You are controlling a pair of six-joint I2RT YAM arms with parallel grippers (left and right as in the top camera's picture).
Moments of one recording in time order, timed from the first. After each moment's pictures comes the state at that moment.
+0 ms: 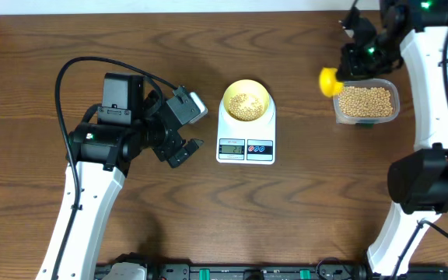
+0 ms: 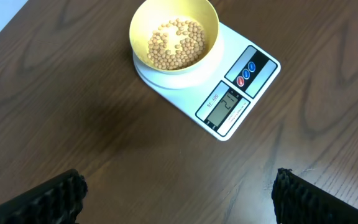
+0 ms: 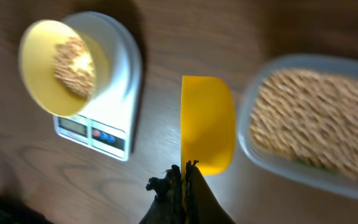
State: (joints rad) left arm -0.15 1.27 1.21 -0.94 0.41 0.74; right arm 0.00 2.07 2.18 -1.52 -0.33 -0.14
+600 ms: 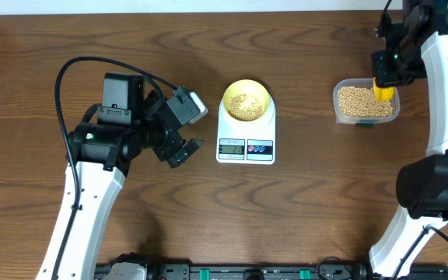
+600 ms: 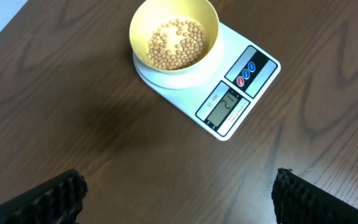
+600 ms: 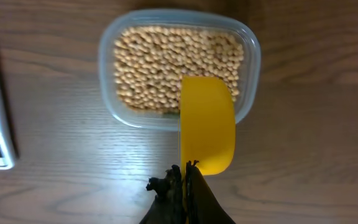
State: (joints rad) left arm -0.15 1.27 1.21 -0.94 0.41 0.74; right arm -0.06 2.03 2.14 -1.54 0.05 -0.14
